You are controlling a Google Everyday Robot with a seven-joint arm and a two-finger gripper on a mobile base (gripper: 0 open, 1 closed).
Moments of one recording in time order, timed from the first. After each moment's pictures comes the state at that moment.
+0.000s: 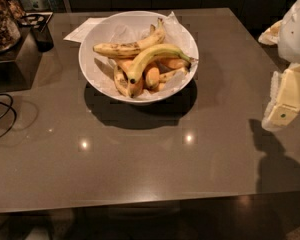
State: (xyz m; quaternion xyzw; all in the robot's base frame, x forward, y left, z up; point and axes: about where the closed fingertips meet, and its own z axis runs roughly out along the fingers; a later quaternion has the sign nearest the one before) arm 0.438 -0.217 0.976 -0.60 0.78 -0.03 0.16
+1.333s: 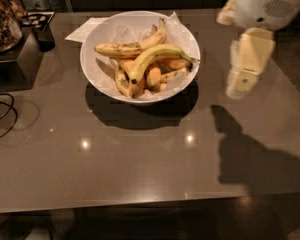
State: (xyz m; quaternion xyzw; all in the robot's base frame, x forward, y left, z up) arm 0.480 -0.157 1.000 -0.66 0.74 0.00 0.15
